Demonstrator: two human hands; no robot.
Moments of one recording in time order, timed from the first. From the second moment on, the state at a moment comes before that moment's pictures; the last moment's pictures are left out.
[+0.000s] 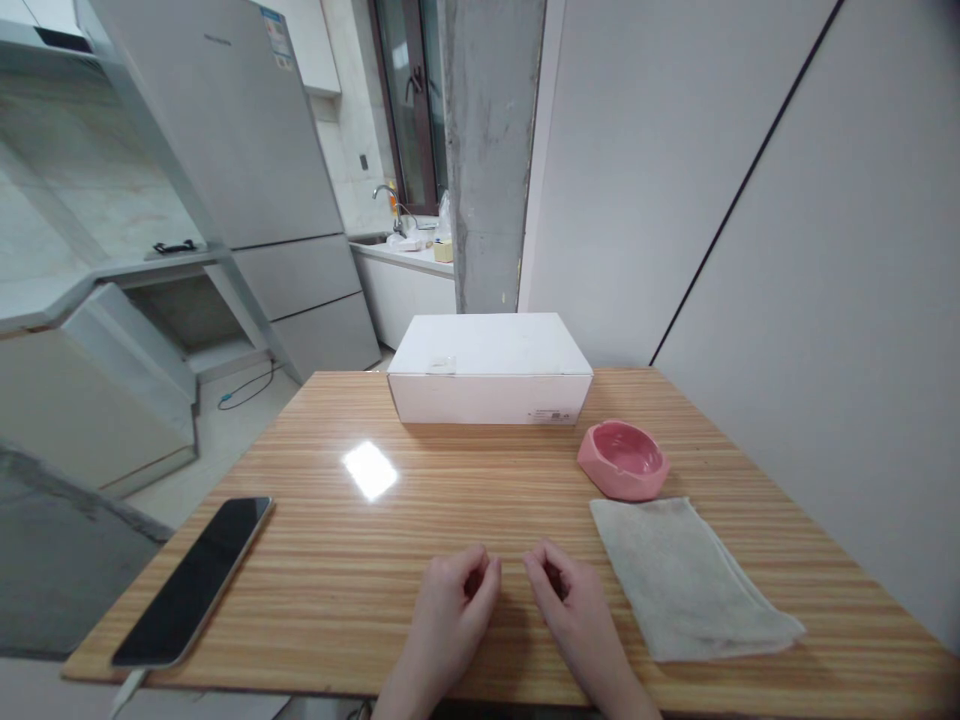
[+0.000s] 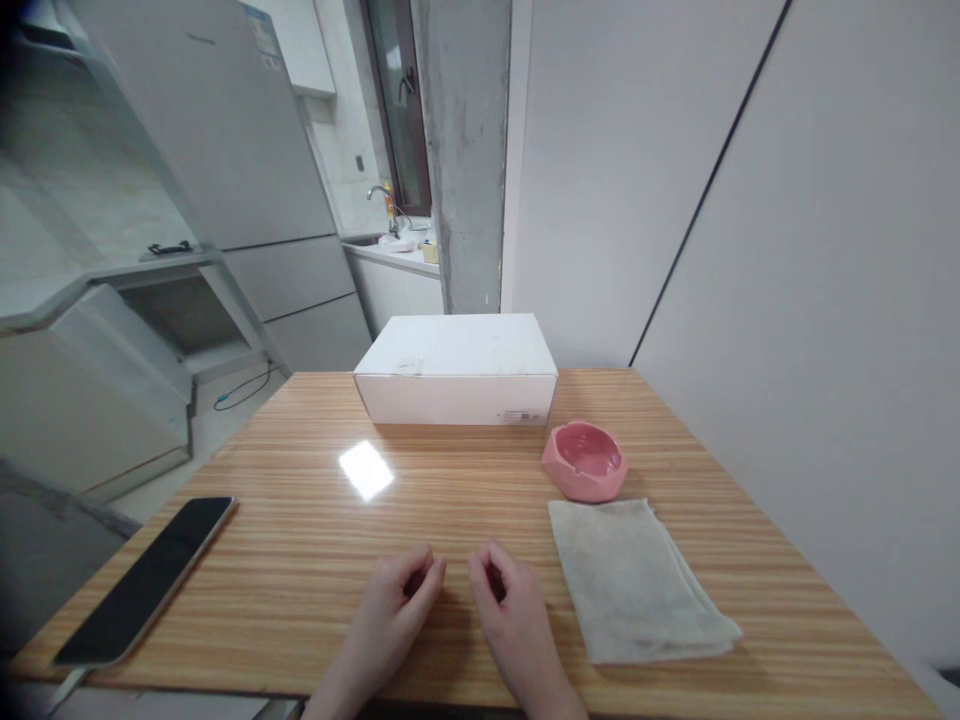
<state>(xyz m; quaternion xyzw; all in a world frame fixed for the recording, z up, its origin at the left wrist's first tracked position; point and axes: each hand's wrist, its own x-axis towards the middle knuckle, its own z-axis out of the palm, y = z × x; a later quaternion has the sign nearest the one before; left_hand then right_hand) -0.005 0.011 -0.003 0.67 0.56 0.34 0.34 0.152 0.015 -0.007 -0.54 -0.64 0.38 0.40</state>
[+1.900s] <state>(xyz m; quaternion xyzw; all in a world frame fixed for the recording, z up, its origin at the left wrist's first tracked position) -0.002 0.011 -0.001 0.68 0.57 0.32 0.33 0.153 0.015 -0.013 -0.54 -0.64 0.39 0.39</state>
